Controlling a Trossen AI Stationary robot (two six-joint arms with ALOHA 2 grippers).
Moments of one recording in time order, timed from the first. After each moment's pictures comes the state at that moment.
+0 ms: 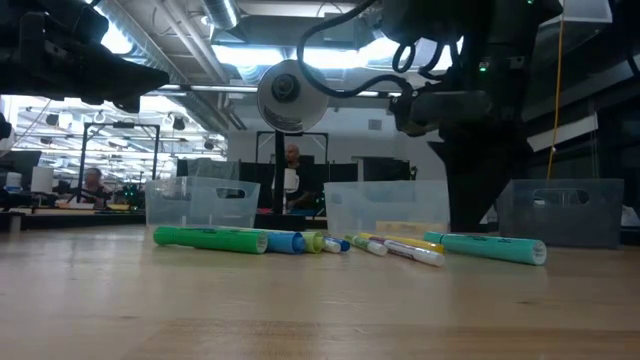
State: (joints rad) left arm 0.01 0.07 0.01 0.10 -0.09 0.07; right arm 0.28 1.77 1.14 -0.72 0.16 0.94
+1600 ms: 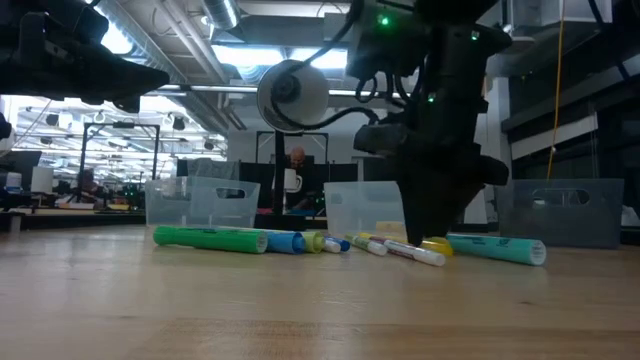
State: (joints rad) left arm 0.01 0.07 0.01 0.10 -0.09 0.07; right arm 0.18 1.88 1.21 -0.68 0.13 1.05
